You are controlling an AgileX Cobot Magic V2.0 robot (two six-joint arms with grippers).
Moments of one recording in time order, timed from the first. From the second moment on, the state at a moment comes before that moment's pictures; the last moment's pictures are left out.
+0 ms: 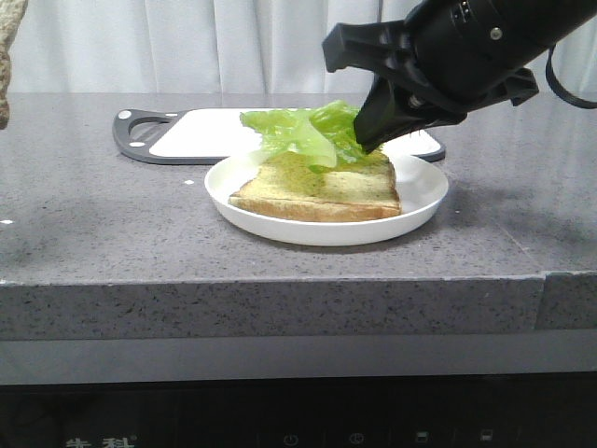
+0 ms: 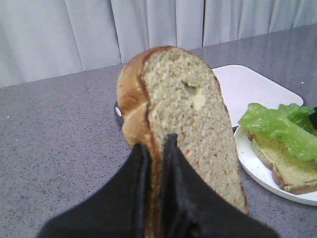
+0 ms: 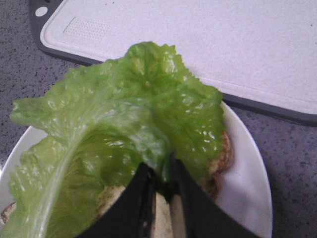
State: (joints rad) left arm -0.60 0.55 -0.53 0.88 0.36 -0.82; right arm 0.48 1.49 -0.93 0.53 0.14 -0.27
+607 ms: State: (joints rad) left arm -0.60 0.55 -0.53 0.88 0.36 -0.82; right arm 0.48 1.48 -0.93 0.53 0.16 -0.27
